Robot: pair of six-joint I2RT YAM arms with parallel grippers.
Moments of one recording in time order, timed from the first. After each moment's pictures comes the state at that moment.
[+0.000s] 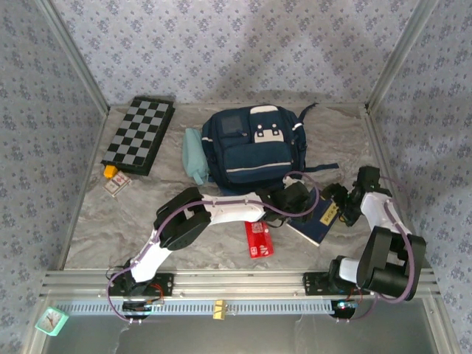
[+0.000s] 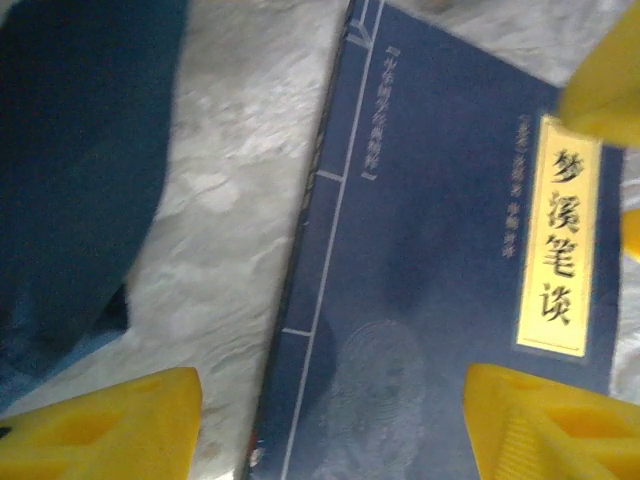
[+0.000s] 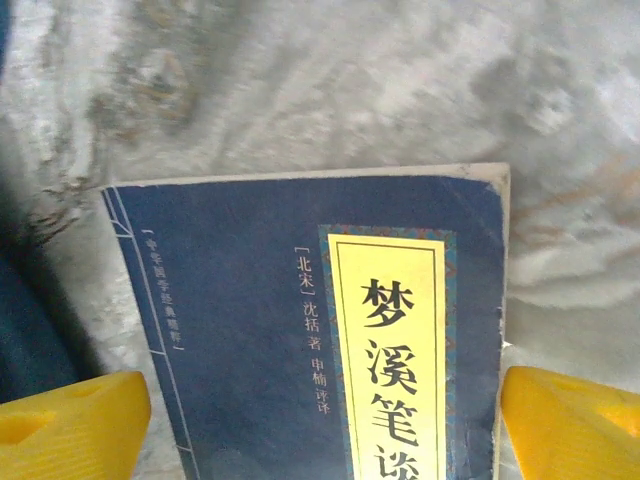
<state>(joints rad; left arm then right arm) -1.19 2.18 1.60 -0.30 -0.12 -0.82 -0.29 1.27 0.67 -0.64 -0.32 0.54</state>
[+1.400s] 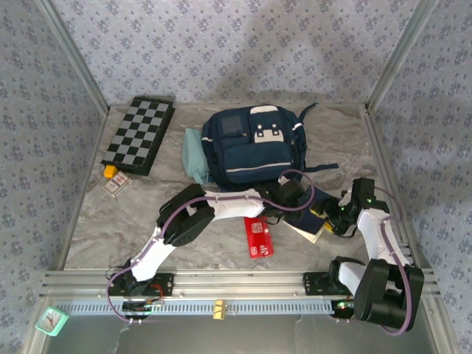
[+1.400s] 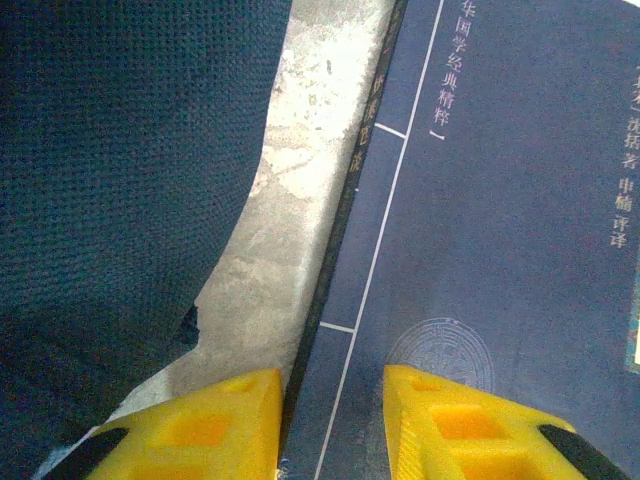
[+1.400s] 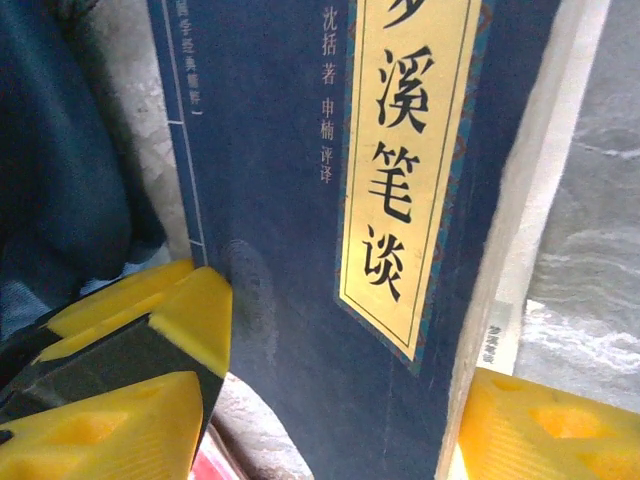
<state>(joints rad) -1.15 2.22 1.61 -0.33 -0.04 -0.83 -0.22 1.04 0.55 -0.79 -0.50 0.52</state>
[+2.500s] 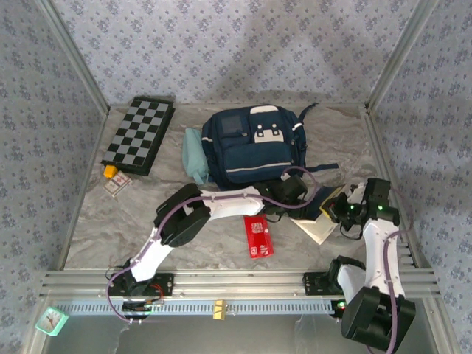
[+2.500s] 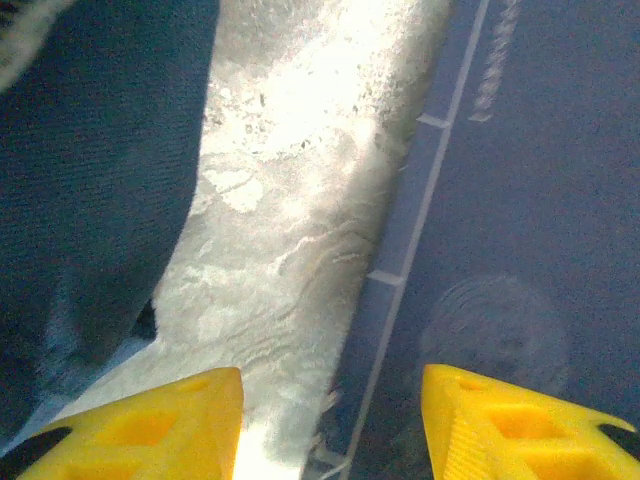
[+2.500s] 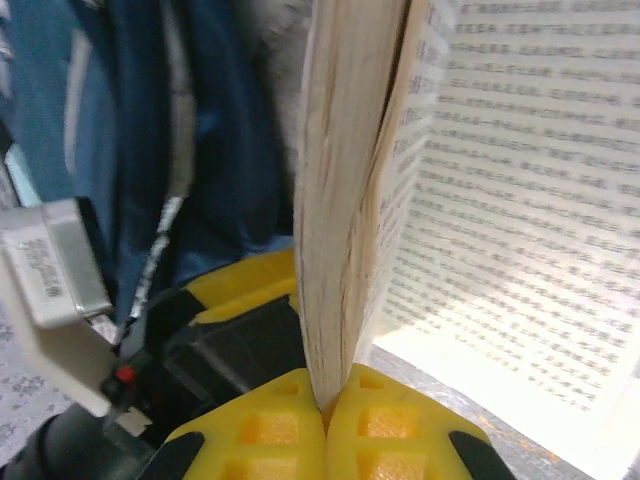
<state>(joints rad) -1.15 2.17 1.62 -0.35 -0.02 -0.79 -0.33 0.86 0.64 -0.90 -0.63 0.52</state>
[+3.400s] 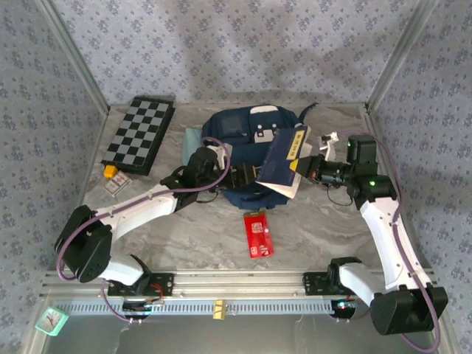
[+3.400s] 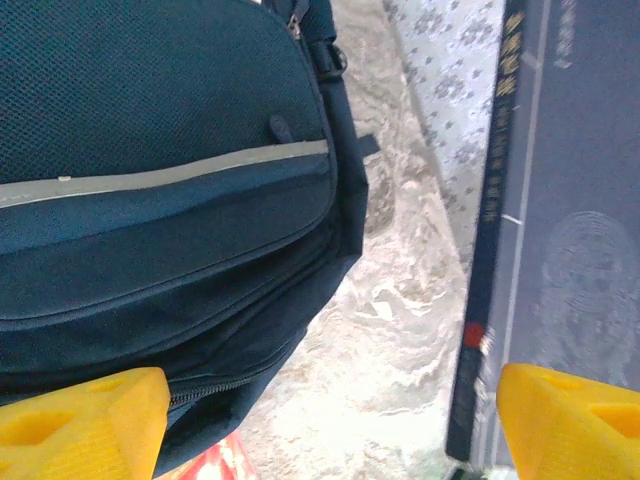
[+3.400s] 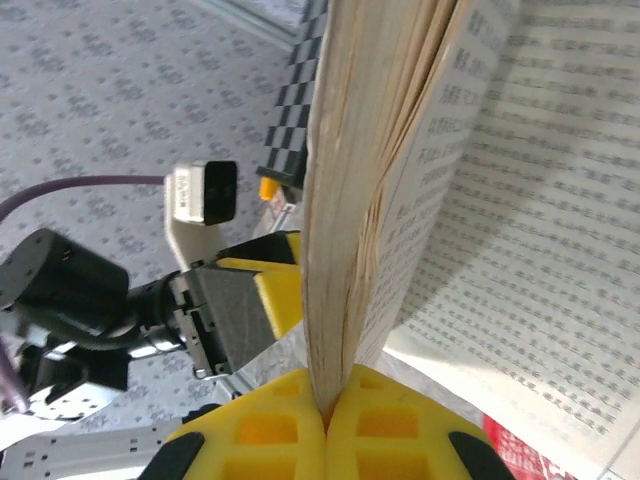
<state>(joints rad) -0.76 1.41 0.91 0.05 0.28 -0.87 0.09 1.01 1.00 -0.59 -0.87 0.57</state>
